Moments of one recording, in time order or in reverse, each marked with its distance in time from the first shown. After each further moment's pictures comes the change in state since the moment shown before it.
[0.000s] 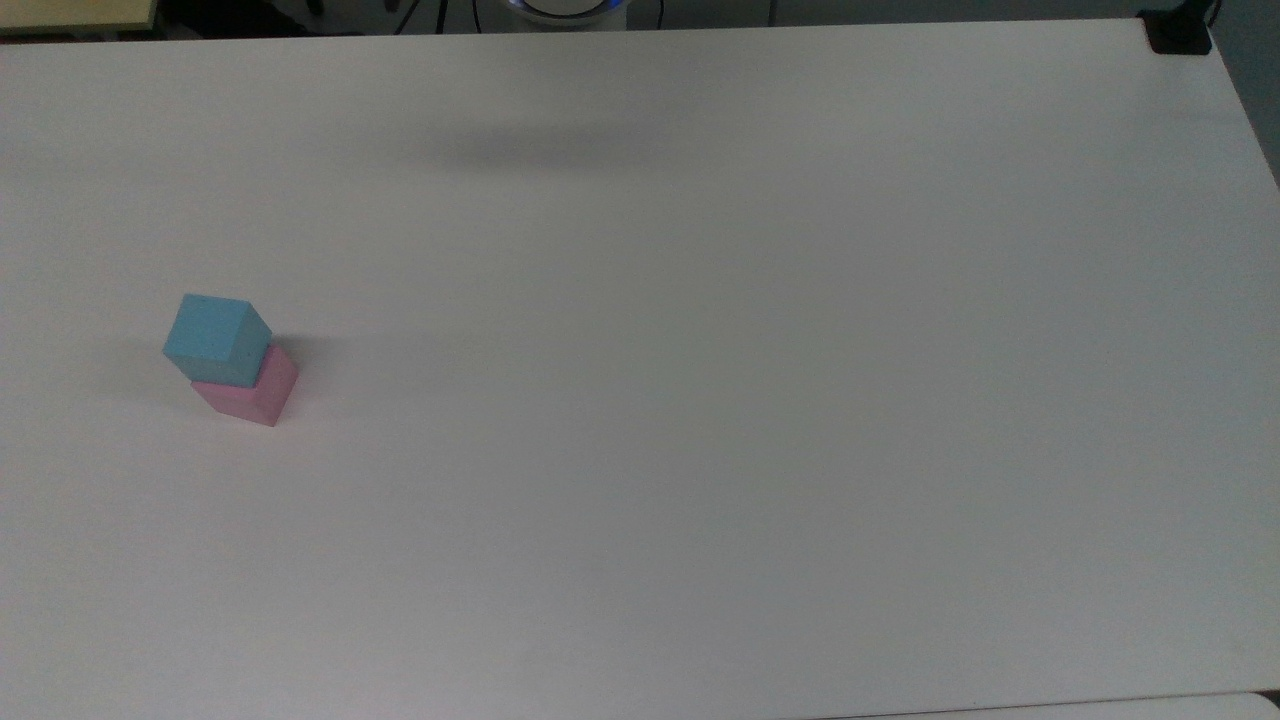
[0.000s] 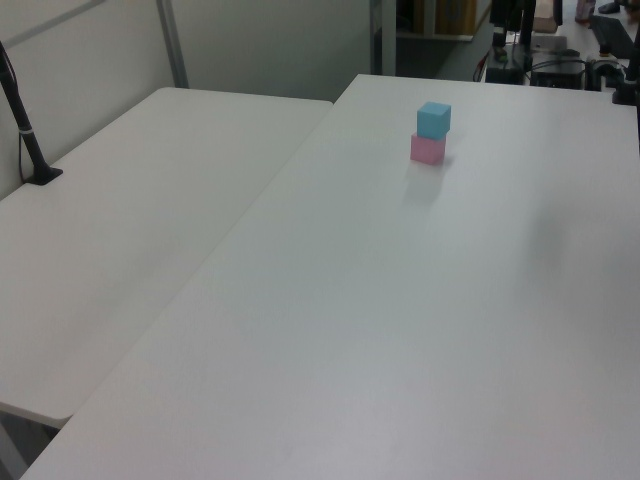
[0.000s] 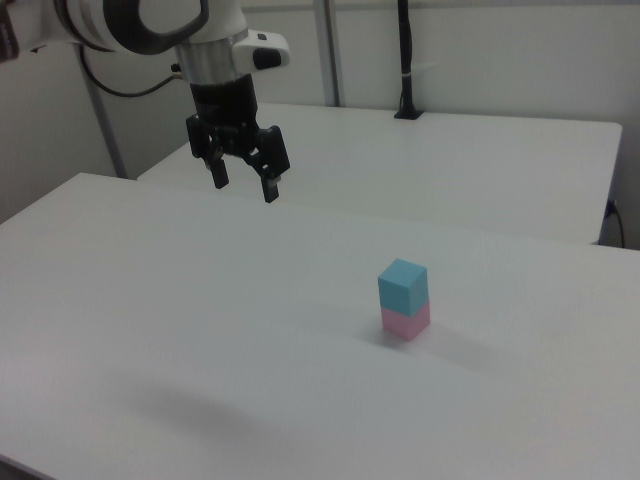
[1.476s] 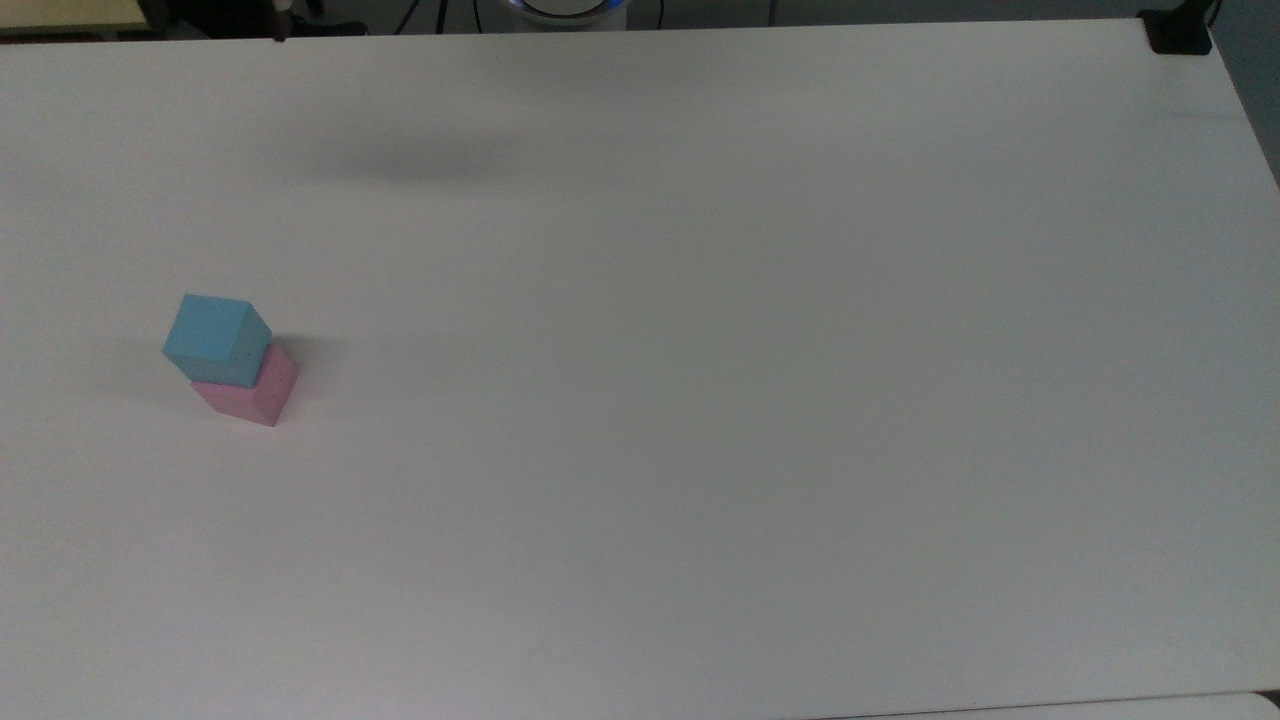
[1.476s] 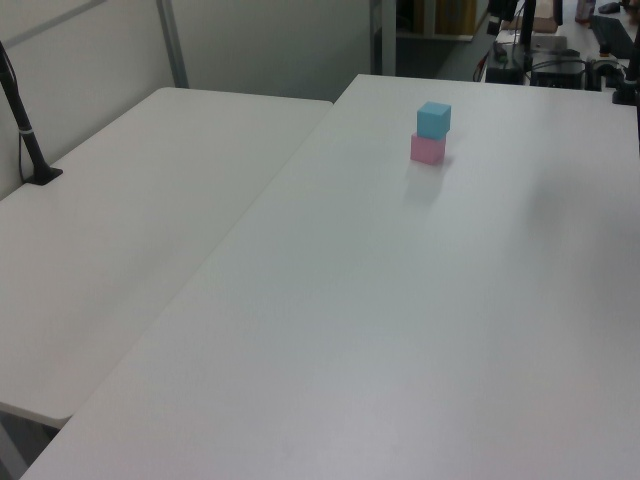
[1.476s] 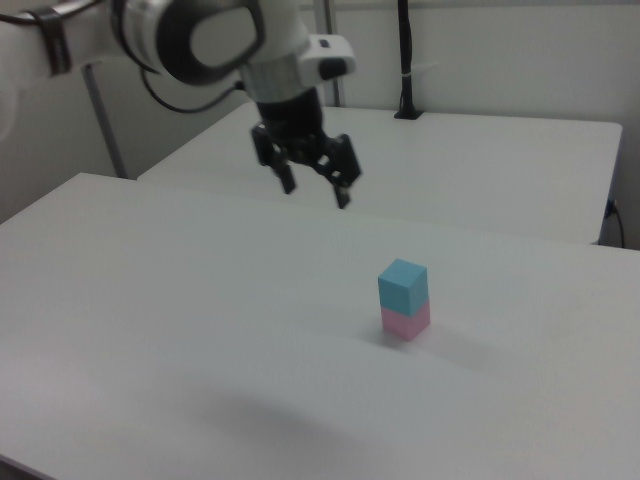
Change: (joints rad) arm -0.024 0.060 -0.132 -0.003 0.046 0.207 -0.139
